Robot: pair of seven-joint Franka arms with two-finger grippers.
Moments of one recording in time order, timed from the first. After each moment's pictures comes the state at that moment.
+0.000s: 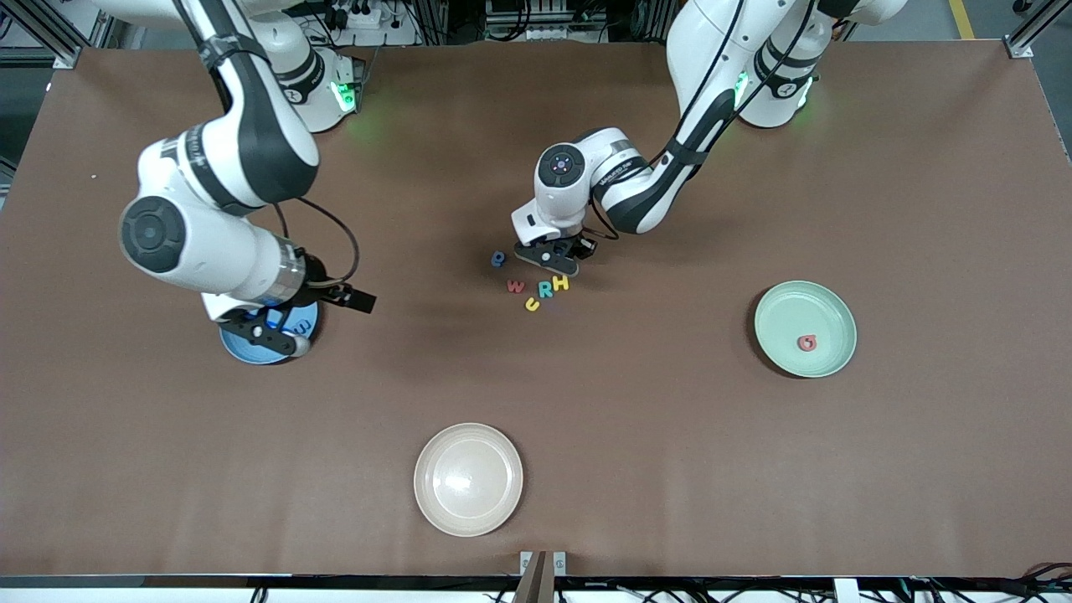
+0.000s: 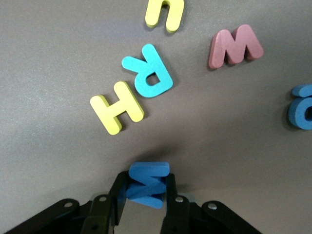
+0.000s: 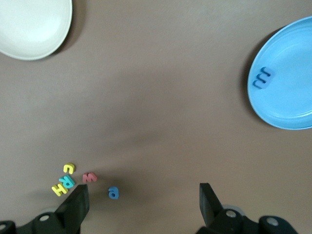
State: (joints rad) left arm -0.61 0.63 -0.29 -1.90 0.22 2.45 -0.63; right arm 0.30 0.31 0.02 -1.66 0.21 1.83 0.62
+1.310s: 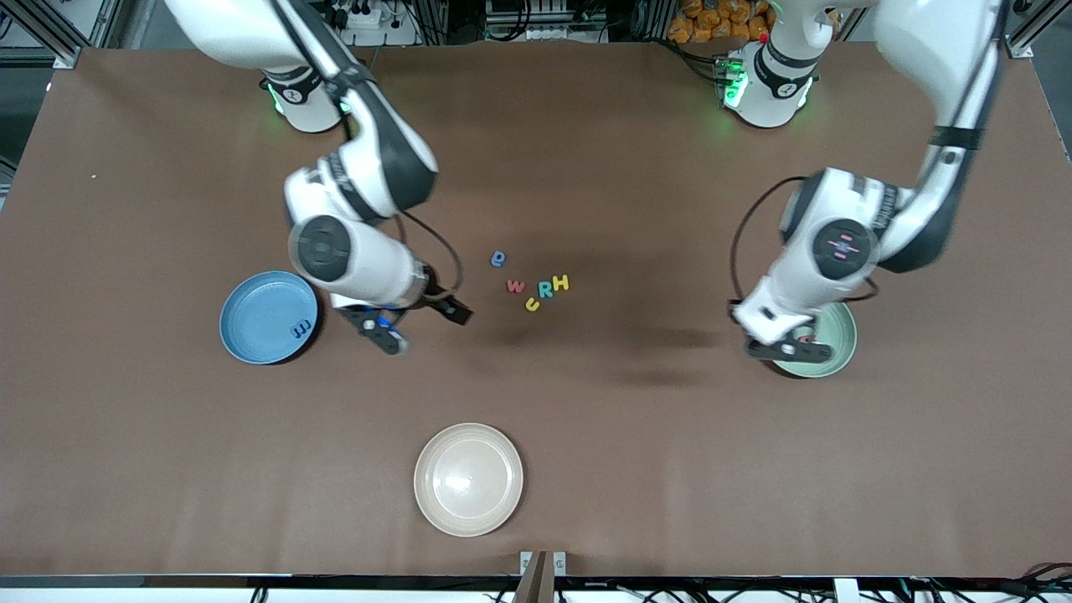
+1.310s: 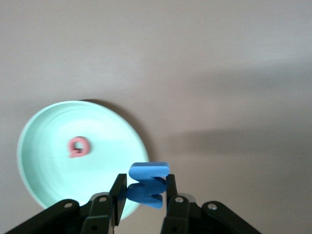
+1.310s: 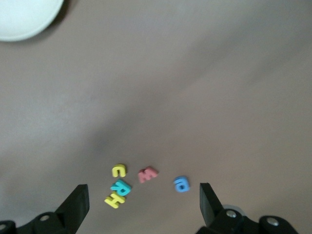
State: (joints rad) left arm 0.05 0.37 -0.29 -1.92 0.22 2.19 -0.25; right arm 0.52 0.54 0.03 -1.53 0.26 1.99 1.14
